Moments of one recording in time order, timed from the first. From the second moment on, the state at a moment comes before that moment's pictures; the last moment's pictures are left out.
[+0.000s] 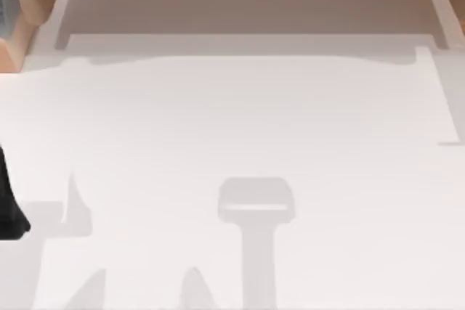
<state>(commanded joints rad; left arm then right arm) 0.00 0.00 0.00 0.00 0.00 0.00 -0.69 2.06 0.51 1.56 -0.66 -1.55</state>
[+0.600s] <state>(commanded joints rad) 0.00 0.00 0.00 0.00 0.00 0.00 -0.69 2.06 0.51 1.56 -0.66 -1.55</state>
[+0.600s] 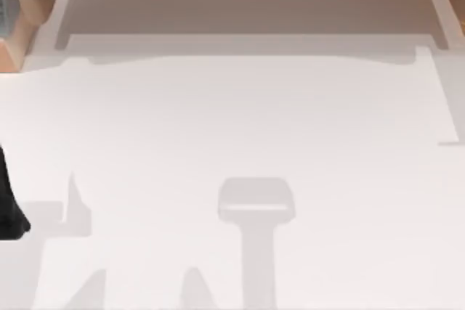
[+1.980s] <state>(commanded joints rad) 0.00 0.00 0.00 0.00 0.00 0.00 -0.56 2.17 0.79 1.38 -0.51 -1.55</state>
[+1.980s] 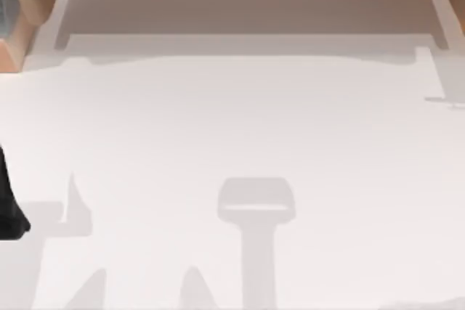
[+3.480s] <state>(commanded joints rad) 0.00 0.00 0.00 0.00 0.00 0.00 -0.44 2.37 1.26 1.11 -0.39 -1.55</state>
